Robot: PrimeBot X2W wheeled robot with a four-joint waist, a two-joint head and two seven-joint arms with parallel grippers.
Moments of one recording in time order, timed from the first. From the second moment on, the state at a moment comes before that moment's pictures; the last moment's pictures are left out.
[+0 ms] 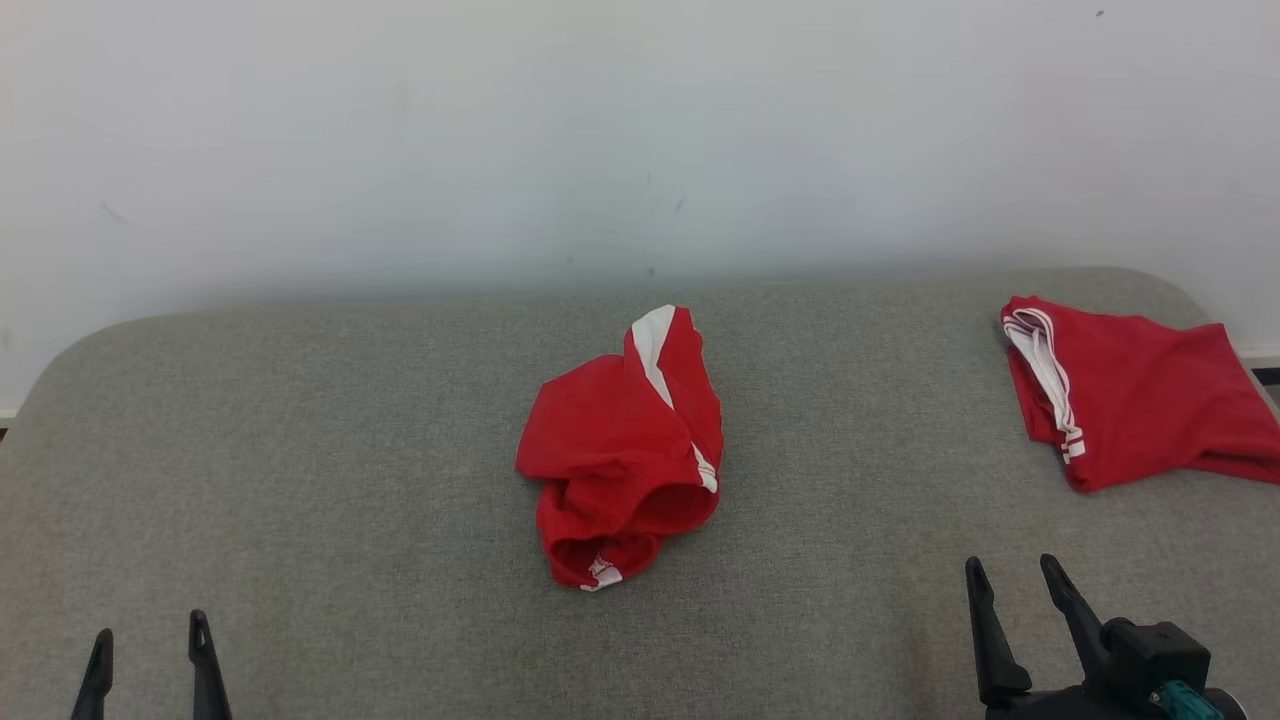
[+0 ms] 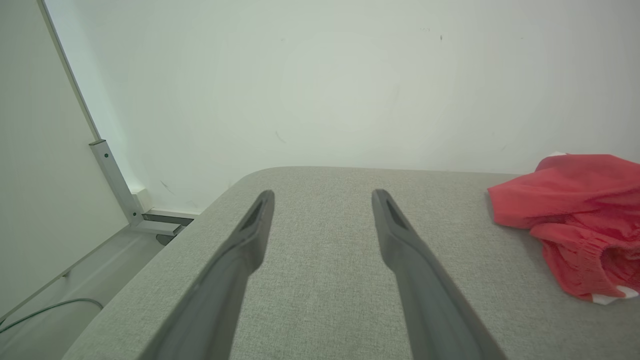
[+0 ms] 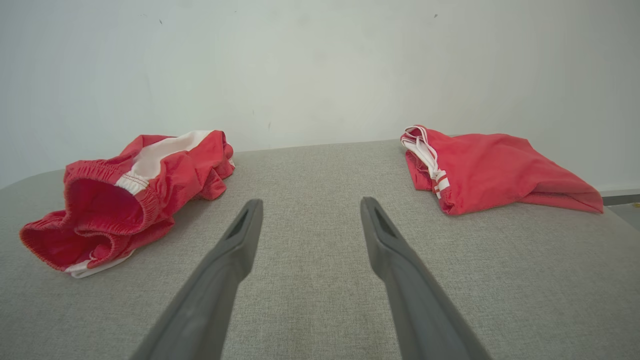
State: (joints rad) left arm 0.10 0.22 0.08 0.11 -0.24 0.07 -0.24; right arm 0.04 -0.09 -0.08 0.15 0.13 0.13 -0.11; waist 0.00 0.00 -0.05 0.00
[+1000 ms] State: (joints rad) left arm 0.10 0.22 0.07 0.11 -0.25 0.09 -0.25; right arm 0.04 -0.09 -0.08 0.15 0.13 0.13 -0.10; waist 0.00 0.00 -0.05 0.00
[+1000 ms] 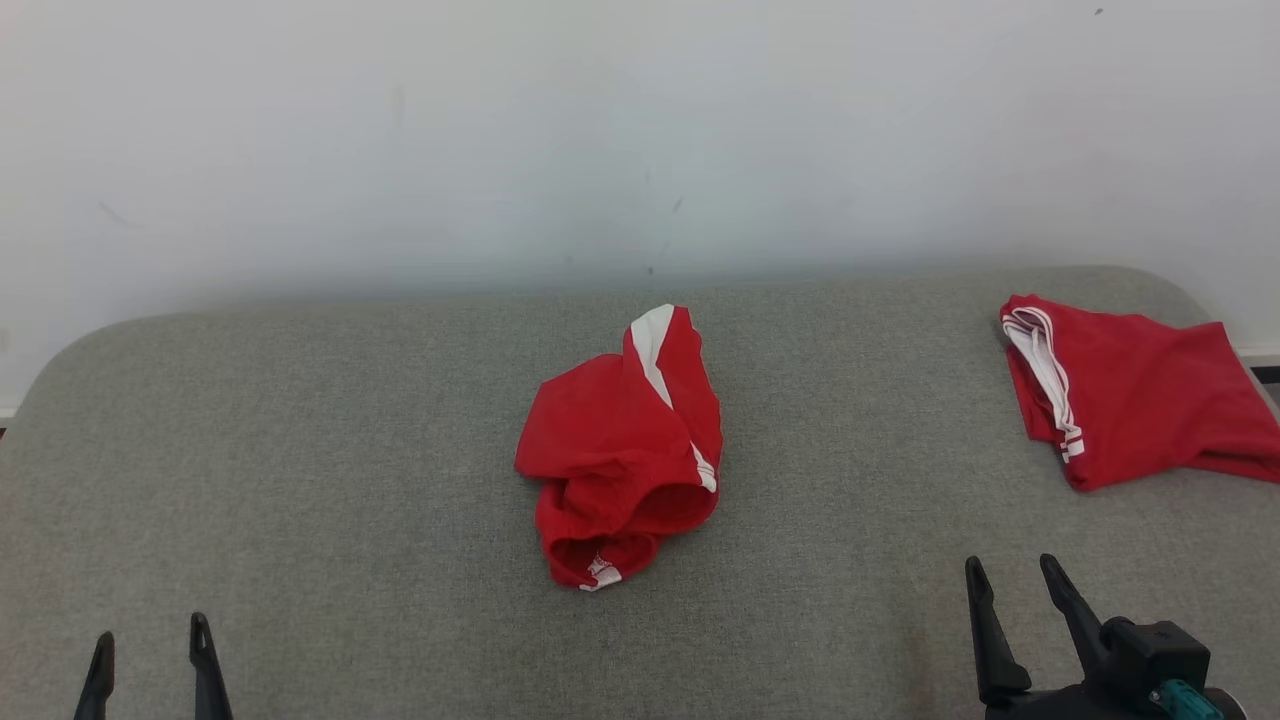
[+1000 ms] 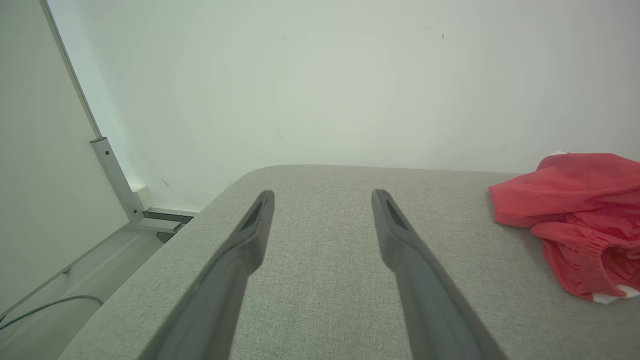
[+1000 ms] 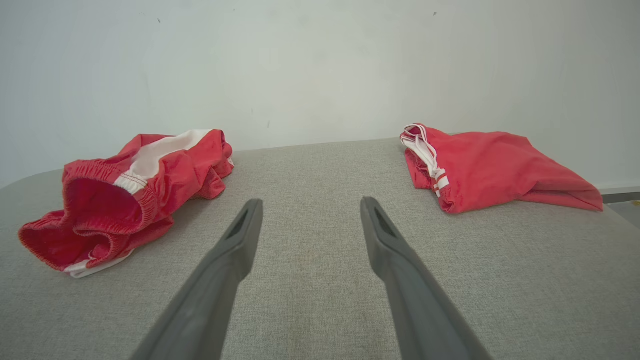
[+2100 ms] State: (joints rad) left arm 0.10 0.26 0.02 0.13 -0.22 0.11 -0.23; right arm 0.04 -0.09 -0.08 0.16 0.13 0.13 -0.10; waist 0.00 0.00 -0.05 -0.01
